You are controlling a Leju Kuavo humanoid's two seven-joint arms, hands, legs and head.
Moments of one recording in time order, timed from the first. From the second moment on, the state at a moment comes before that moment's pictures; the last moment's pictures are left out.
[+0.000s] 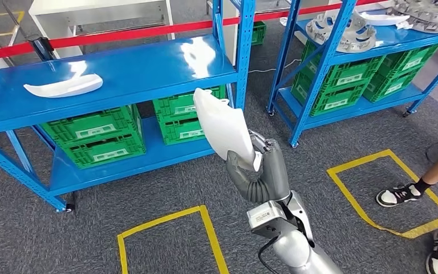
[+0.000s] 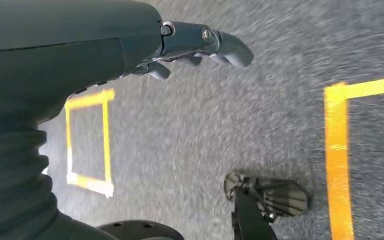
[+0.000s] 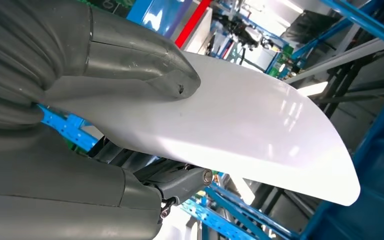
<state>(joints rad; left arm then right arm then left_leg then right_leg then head) -0.07 -0.12 0.48 -0.18 -0.53 0.12 0.07 -0.01 -0.06 0.36 -1.68 0.55 -0.39 -0.47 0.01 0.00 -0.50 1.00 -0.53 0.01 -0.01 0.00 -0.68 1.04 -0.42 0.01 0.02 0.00</state>
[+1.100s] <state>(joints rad) -0.06 -0.10 0.66 -0.18 -0.47 0.05 0.09 0.03 -0.02 0.32 -1.64 0.51 -0.32 -0.43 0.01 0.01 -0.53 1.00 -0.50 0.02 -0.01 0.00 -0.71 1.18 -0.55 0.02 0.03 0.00</state>
